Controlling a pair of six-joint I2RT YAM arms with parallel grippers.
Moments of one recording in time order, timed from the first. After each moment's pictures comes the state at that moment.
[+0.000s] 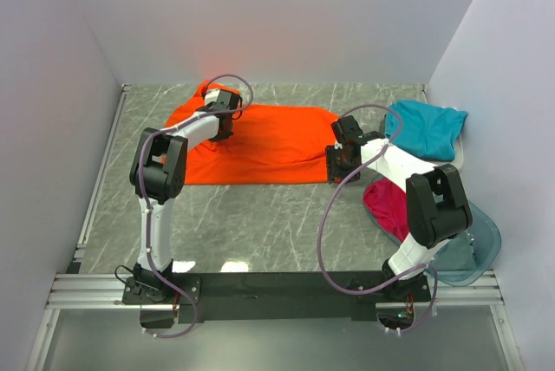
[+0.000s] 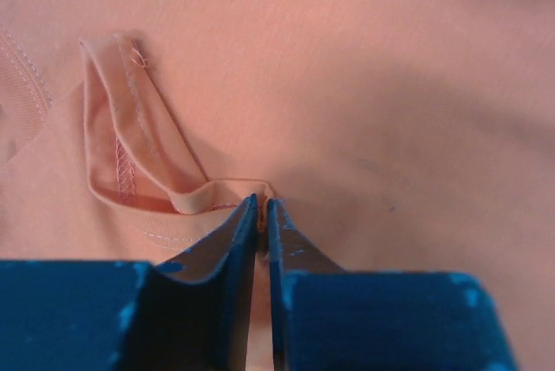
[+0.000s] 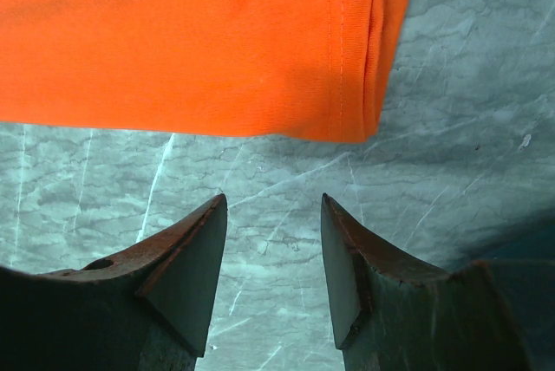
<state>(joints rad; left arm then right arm) -0.34 2.16 1.59 -0.44 -0.50 -0.56 0.36 1.66 1.09 -0.64 0.03 0.31</state>
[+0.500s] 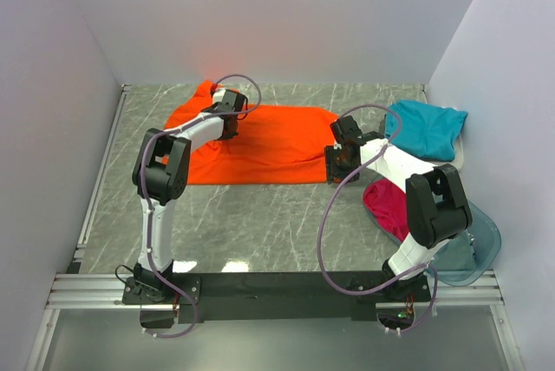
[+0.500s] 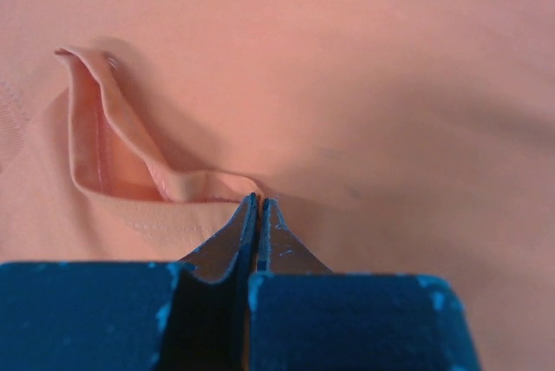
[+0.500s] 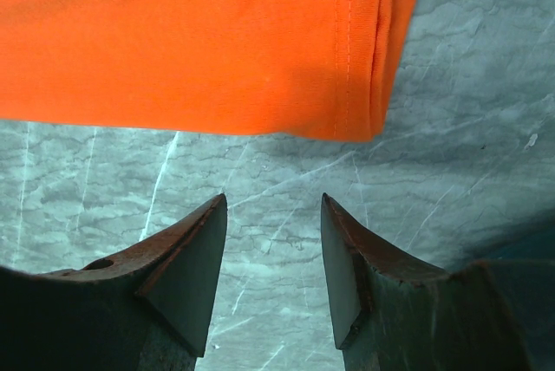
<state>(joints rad) -0.37 2.16 1.59 -0.40 -0.50 -0.48 0.36 1.66 1.09 -0.64 0.03 0.31</state>
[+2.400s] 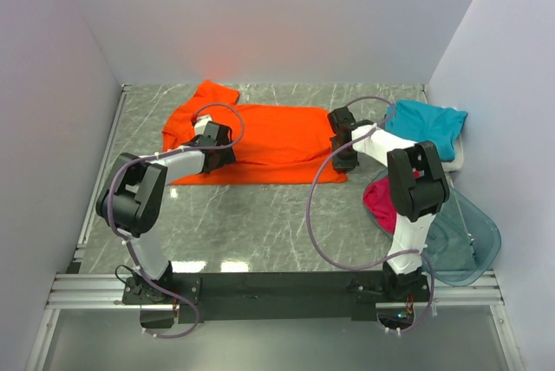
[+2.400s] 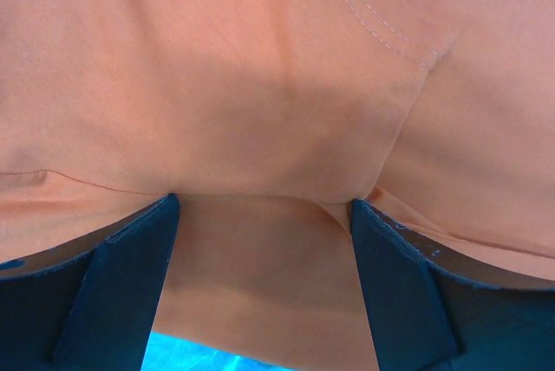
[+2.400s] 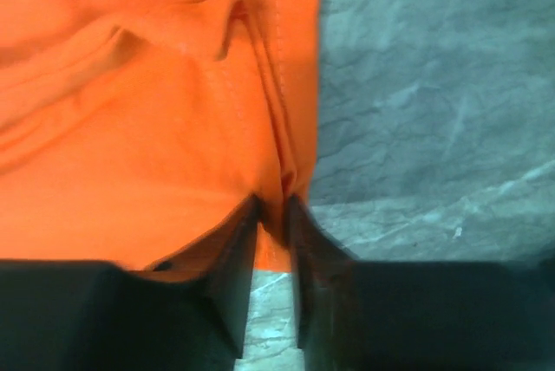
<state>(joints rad) -0.37 1.78 1.01 -0.16 -0.40 -0.63 0.30 1.91 1.28 -0.64 0.19 0.33</state>
